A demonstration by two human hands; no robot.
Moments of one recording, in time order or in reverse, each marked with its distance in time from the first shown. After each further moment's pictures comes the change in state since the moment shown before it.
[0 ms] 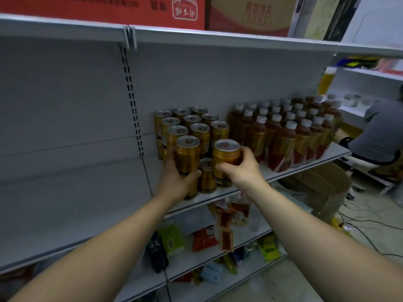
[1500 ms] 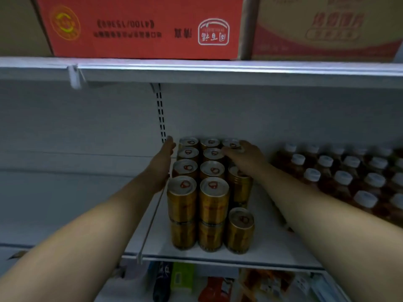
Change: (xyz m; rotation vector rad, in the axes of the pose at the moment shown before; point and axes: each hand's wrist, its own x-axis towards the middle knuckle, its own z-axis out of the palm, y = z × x) left_hand 0.119 0.047 -0.025 -0.449 0.413 -0.427; right_hand 0.221 -0.034 0.025 -0.309 -0.541 -0.271
